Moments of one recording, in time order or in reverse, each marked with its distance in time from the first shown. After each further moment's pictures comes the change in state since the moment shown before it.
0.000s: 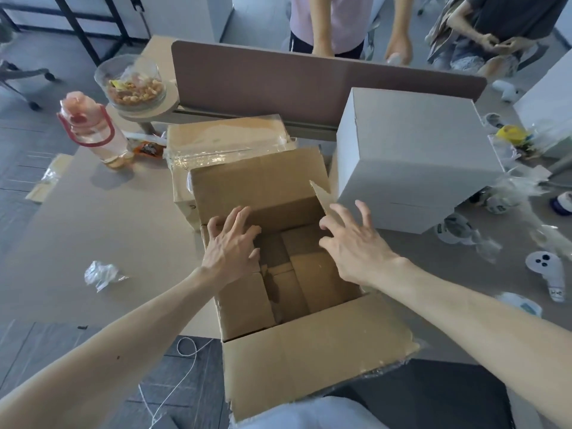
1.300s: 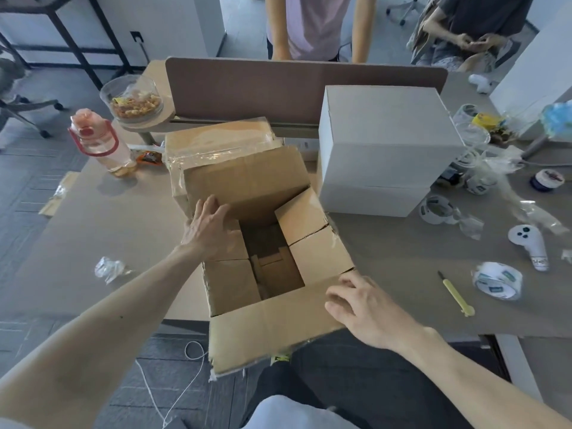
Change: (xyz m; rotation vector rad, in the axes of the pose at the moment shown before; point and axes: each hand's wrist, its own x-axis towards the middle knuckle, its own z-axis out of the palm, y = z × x) left_hand -0.008 -0.017 -0.025 -0.133 -0.191 -0.295; right_hand -0.146 -0.054 0.034 0.829 -0.148 0.204
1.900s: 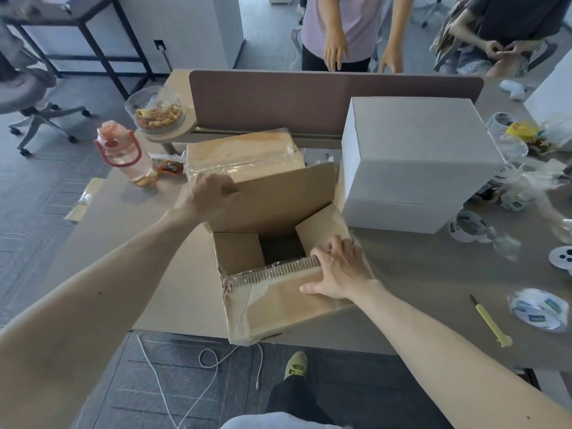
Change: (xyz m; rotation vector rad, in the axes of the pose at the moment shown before) left_hand 0.049 -0.011 -0.100 -0.161 0.174 0.064; right_hand 0.151 -0.019 0.002 -0.362 0.067 0.027
